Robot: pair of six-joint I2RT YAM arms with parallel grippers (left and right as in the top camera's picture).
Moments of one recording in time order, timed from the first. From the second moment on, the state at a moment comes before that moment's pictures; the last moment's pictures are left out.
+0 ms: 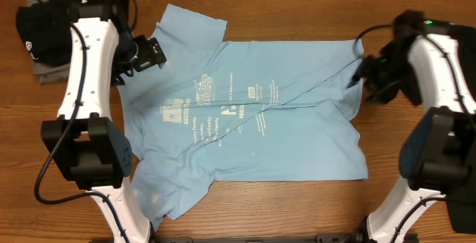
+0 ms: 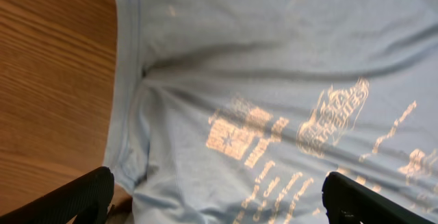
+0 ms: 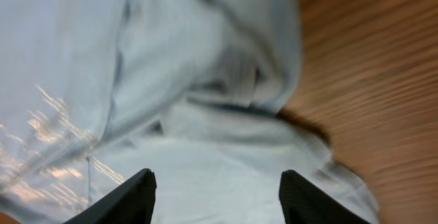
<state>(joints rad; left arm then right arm) 0.05 2.08 2.03 -1.46 0.03 -0.44 -0.16 2.01 1.69 -1.33 -0.27 0.41</state>
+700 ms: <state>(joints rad) -0.13 2.08 1.89 -1.63 0.06 -0.39 -0.05 2.01 1.48 -1.24 -0.16 0.44</state>
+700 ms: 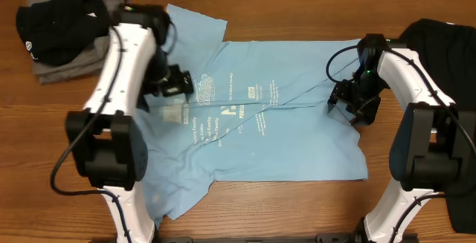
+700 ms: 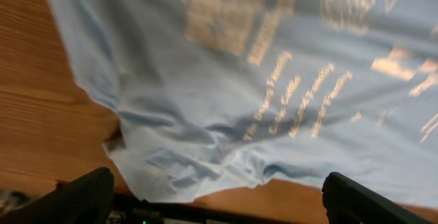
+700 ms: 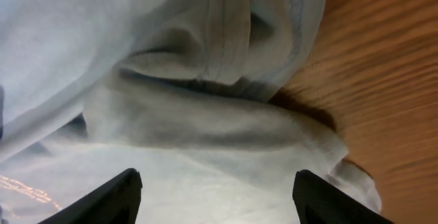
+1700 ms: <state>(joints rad) -0.46 2.08 1.77 -1.54 0.12 -0.39 -0.05 2.01 1.39 -0.94 -0.13 0.43</state>
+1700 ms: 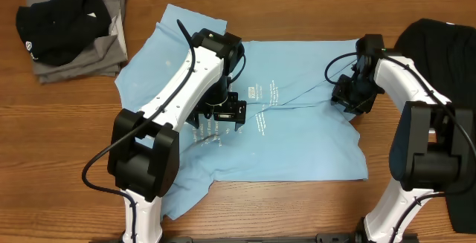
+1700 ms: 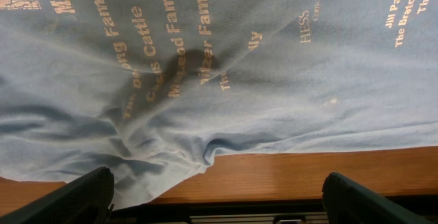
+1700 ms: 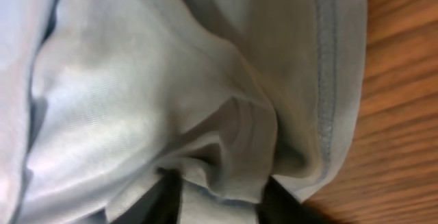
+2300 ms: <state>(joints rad) -0.46 2.08 1.77 -1.54 0.12 -0.39 -0.07 2.01 1.41 -1.03 -0.04 0.46</state>
